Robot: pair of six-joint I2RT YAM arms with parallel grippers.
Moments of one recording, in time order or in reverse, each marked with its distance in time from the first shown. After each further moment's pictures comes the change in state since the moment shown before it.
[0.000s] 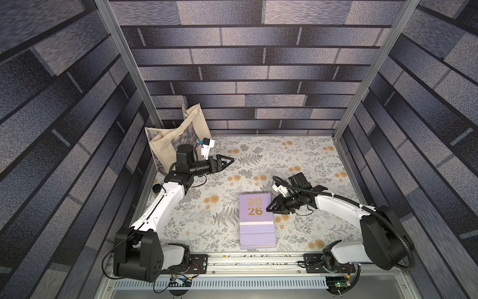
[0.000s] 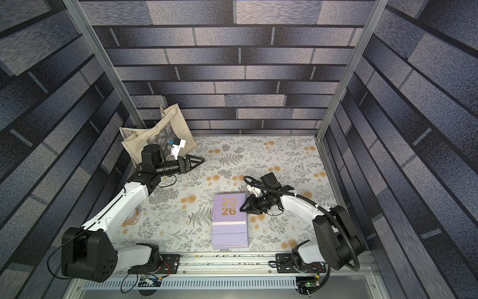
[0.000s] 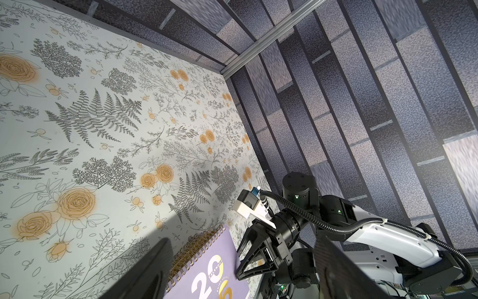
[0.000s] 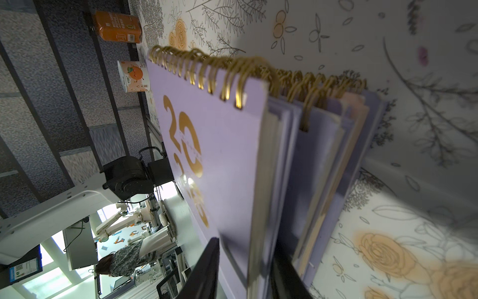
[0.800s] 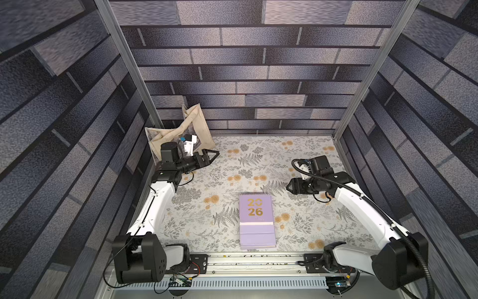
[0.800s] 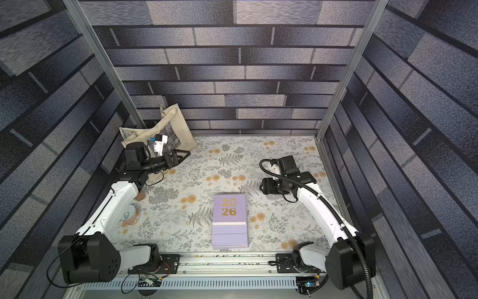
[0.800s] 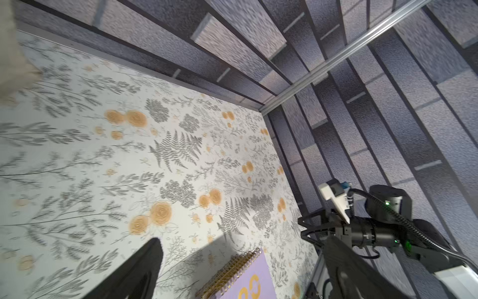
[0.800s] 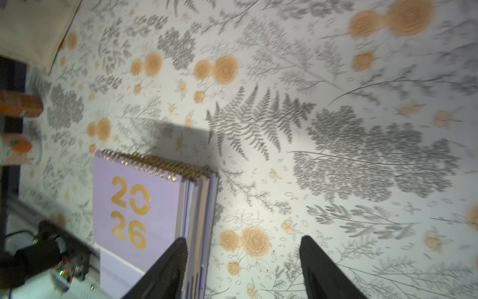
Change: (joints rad) left arm 0.209 -0.055 0.055 -0.141 -0.132 0.130; right arm -0.220 -0.179 0.281 -0.349 0.580 -0.304
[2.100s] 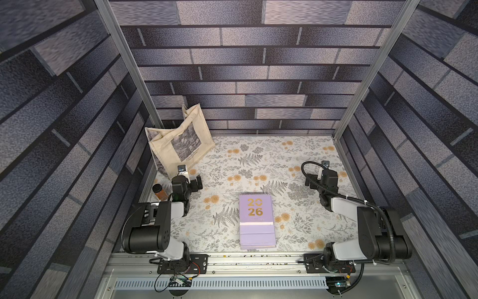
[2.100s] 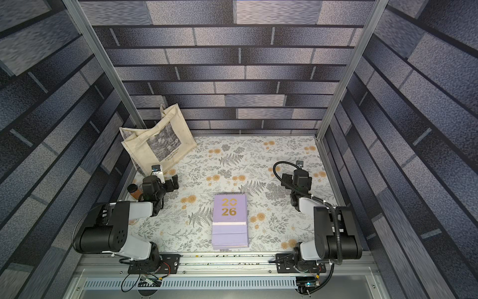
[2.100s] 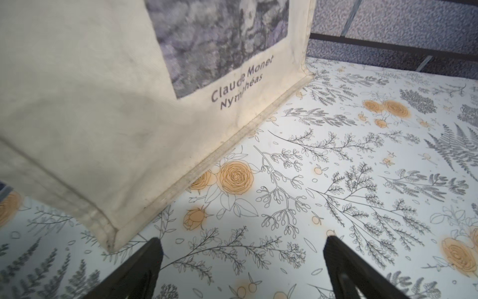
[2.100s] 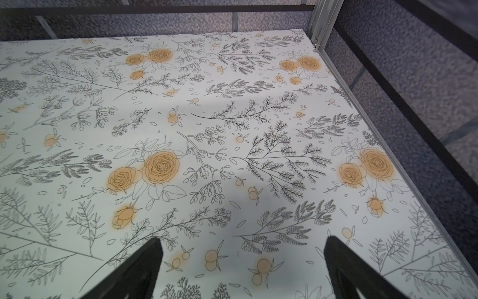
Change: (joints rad) left arm -0.003 0.314 -0.616 0.878 -0.806 0.421; right arm -0.253 0.218 -0.514 1.241 0.387 -0.137
